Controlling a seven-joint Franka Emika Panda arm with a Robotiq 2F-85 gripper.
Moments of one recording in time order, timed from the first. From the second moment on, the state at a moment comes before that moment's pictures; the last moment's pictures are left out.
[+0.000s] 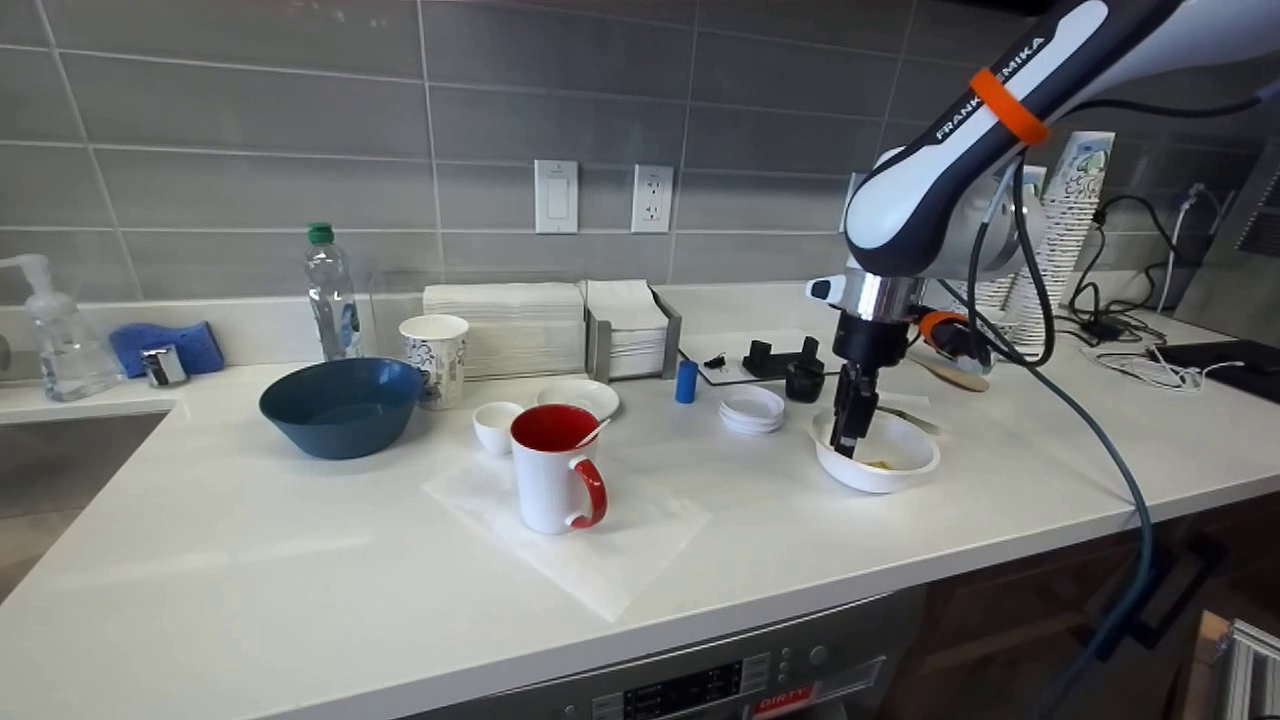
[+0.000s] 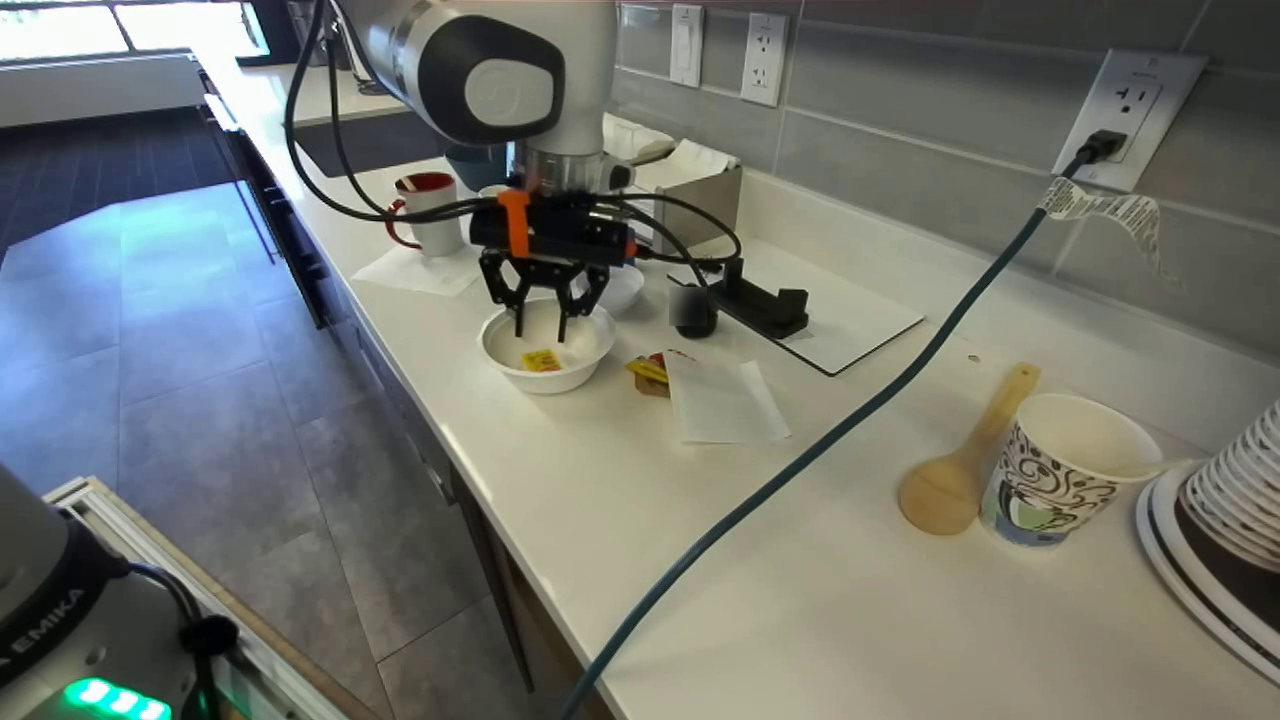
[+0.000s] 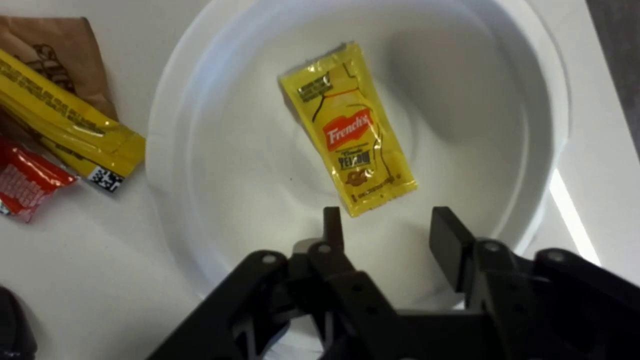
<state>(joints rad) -0.09 0.13 -0.11 -2.43 0.20 2.45 -0.92</state>
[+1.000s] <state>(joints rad) -0.10 0.18 -0.08 -2.45 0.13 2.56 -0.91</state>
